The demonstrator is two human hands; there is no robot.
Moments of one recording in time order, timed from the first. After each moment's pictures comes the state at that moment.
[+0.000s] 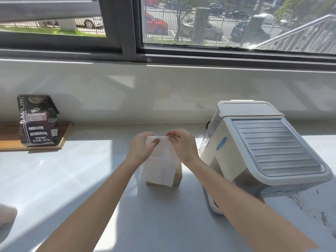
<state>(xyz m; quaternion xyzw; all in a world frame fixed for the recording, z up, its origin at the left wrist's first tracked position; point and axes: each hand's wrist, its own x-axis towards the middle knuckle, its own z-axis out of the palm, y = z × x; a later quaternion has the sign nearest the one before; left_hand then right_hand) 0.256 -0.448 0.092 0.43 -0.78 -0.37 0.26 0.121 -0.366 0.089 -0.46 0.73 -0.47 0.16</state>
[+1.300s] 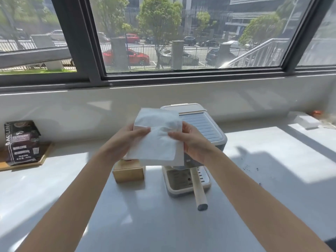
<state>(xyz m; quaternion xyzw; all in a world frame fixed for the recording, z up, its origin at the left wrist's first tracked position) 0.238 -0.296 0.229 0.17 -0.65 -0.72 0.18 0.071 -0.160 0.222 -0.37 0.50 -0.63 0.46</state>
